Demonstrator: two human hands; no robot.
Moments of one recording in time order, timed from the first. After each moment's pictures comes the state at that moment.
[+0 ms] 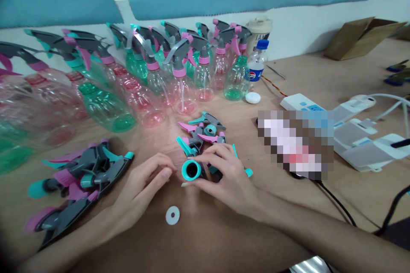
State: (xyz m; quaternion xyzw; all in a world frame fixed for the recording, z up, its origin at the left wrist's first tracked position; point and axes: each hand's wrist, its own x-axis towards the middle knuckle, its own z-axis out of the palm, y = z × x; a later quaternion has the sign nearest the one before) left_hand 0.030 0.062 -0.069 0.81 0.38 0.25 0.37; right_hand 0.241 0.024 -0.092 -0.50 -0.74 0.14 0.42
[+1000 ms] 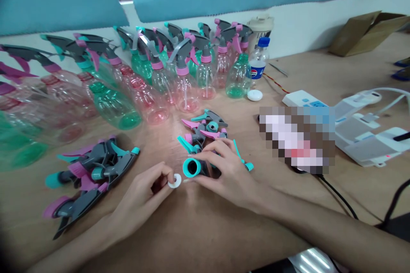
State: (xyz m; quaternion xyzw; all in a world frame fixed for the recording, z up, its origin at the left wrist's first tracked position) left_hand 0.022 0.043 -0.076 0.83 0.40 0.20 0.32; right_hand 0.240 0.023 -0.090 -0.47 -0.78 0.10 0.40
